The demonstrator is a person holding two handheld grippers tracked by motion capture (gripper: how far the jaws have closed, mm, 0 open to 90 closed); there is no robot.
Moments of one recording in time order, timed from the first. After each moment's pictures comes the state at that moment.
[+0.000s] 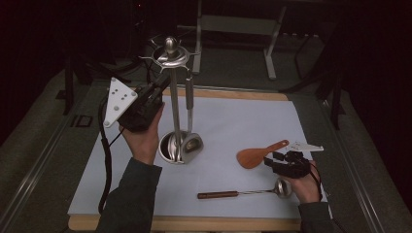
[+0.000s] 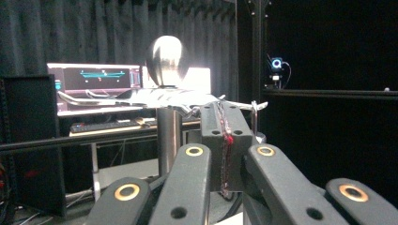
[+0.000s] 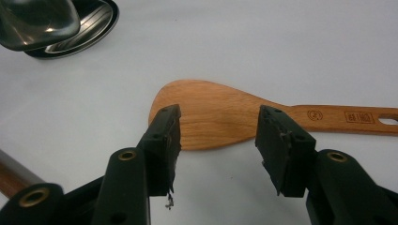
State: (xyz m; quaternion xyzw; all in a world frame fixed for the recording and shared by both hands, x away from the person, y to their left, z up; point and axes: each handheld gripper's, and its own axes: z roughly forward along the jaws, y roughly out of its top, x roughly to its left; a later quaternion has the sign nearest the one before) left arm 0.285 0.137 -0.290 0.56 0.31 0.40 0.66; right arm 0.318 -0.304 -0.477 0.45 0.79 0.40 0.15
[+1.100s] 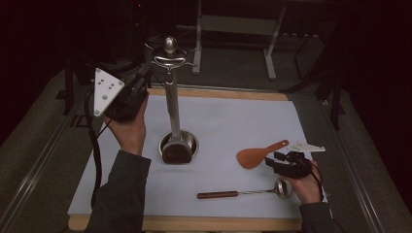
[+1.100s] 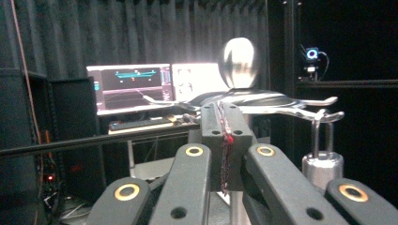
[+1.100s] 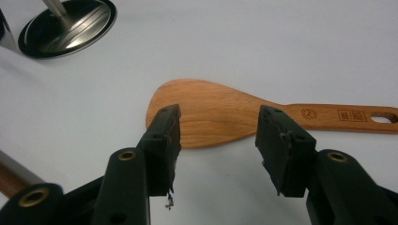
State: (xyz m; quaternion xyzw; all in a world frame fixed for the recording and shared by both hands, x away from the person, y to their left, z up) left arm 0.301 0.166 -0.284 0.55 0.34 0.44 0.62; right arm 0.316 -0.307 -0.476 0.45 0.79 0.40 0.16
